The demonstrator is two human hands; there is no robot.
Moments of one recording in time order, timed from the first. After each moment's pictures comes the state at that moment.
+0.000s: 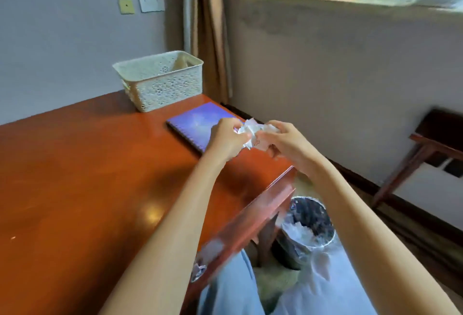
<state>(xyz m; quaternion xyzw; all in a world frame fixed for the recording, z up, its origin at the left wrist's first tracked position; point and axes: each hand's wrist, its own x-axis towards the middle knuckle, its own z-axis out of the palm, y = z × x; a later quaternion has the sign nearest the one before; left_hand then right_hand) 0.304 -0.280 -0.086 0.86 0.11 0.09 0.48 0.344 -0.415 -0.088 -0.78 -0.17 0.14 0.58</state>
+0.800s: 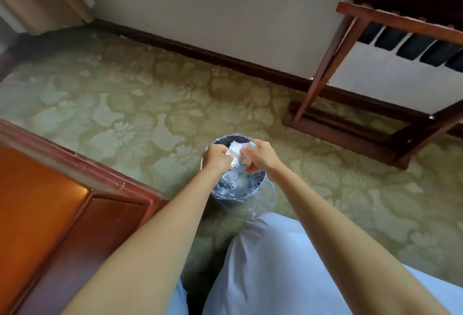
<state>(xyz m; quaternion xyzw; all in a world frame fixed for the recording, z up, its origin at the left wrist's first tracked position) 0.494 -0.516 -0.378 0.86 0.17 -0.25 0.42 0.484 -0.633 -0.378 -0.76 0.23 0.22 0.57</state>
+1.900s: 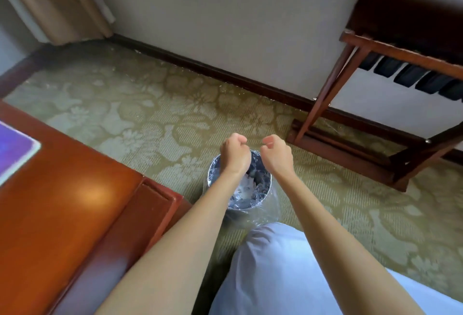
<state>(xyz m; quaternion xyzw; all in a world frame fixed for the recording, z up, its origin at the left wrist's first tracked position) 0.485 -0.533 -0.303 0.85 0.16 -0.15 0.47 0.478 -0.620 -0.320 -0.88 0.24 0.10 0.40</state>
